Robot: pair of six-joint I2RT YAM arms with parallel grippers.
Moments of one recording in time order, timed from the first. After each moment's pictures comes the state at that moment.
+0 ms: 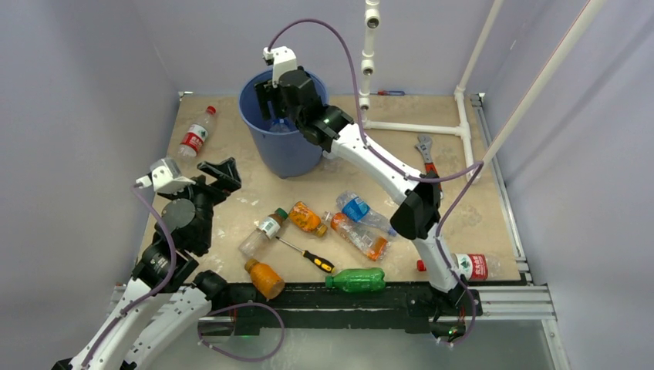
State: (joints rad) left arm -0.59 0.46 0.74 -0.30 -0.74 -0.59; right arm 0.85 2.22 2.36 -0.37 0.34 0.12
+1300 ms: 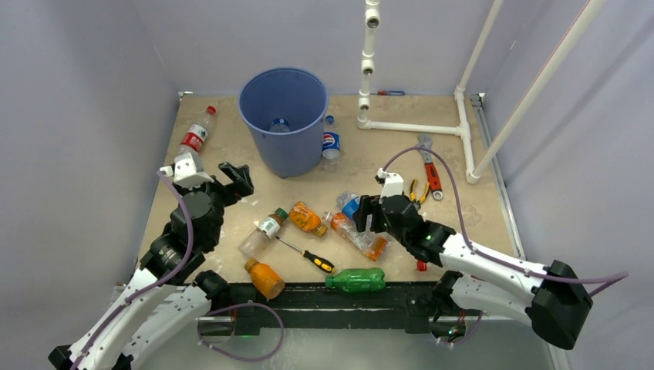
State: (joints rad) left arm -0.64 0.53 0.74 -0.36 -0.71 -0.51; right arm 0.85 0.96 0.50 -0.08 0.33 0.54
